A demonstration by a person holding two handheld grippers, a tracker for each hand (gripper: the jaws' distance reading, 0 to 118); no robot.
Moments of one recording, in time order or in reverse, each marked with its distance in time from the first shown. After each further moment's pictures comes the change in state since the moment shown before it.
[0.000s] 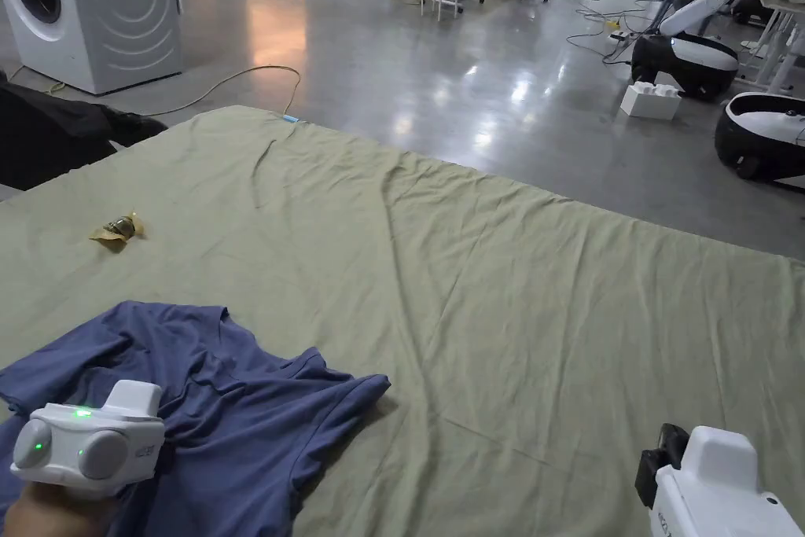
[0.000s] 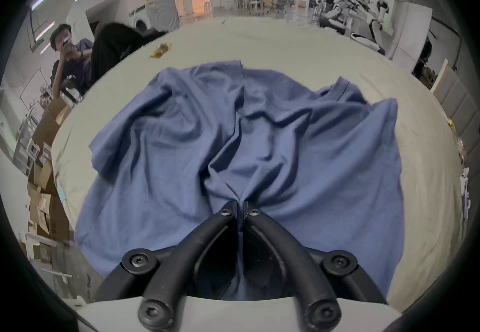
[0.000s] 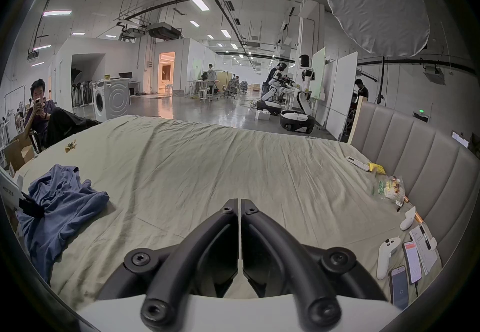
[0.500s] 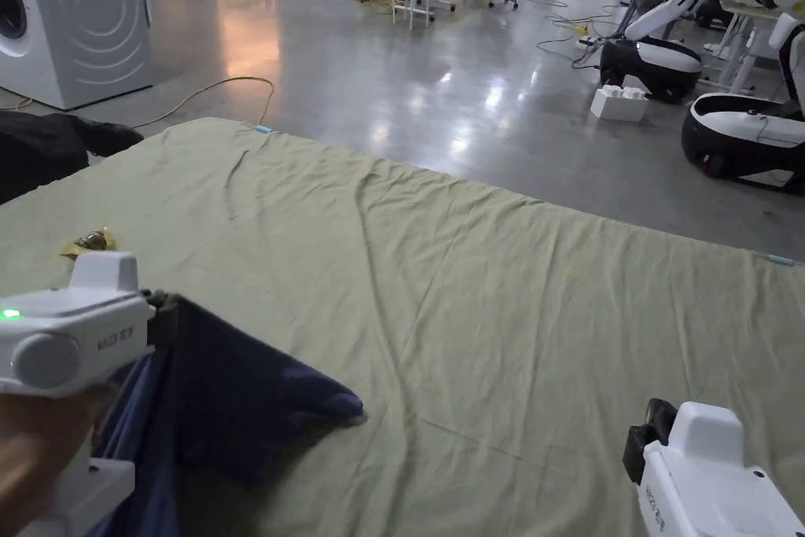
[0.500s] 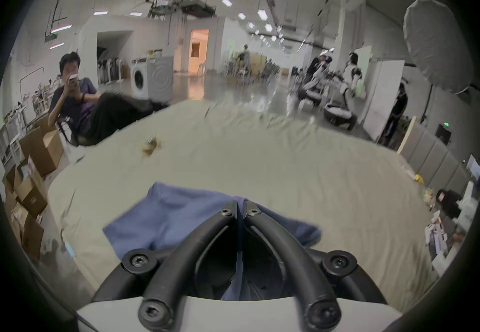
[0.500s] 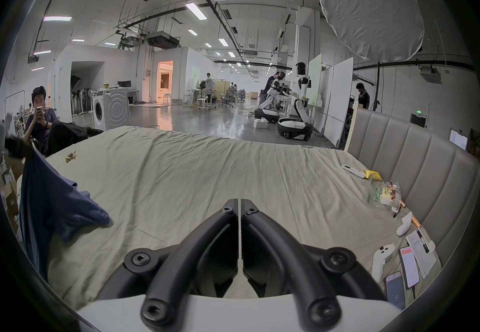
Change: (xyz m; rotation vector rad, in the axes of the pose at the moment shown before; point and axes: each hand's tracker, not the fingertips) left arm 0.021 0.099 0.123 0.461 -0.158 0.081; right arm 0.016 0.016 0.015 0.059 -0.012 -0.018
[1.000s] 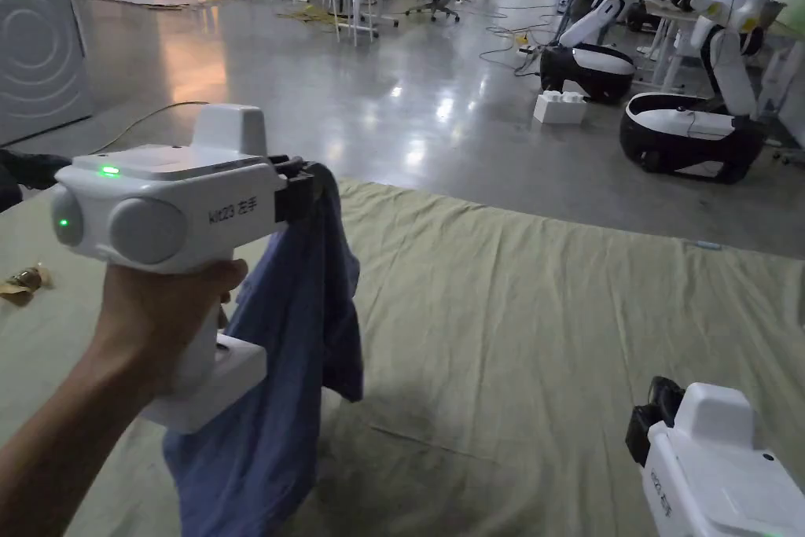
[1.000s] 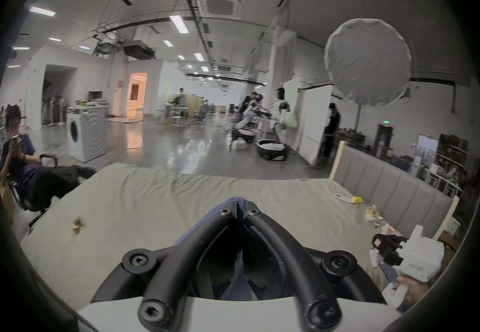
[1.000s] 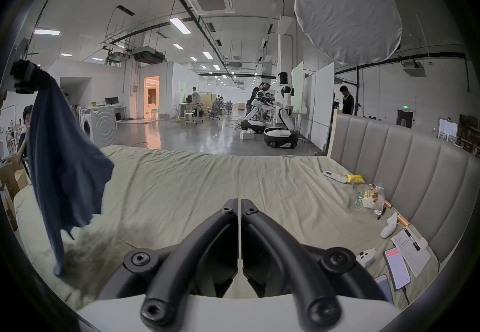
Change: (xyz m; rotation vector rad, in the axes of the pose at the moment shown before) left arm 0.166 0.104 0.029 0.221 -0.400 -0.122; right arm 0.056 0.014 0.029 0.074 -0.081 -0.066
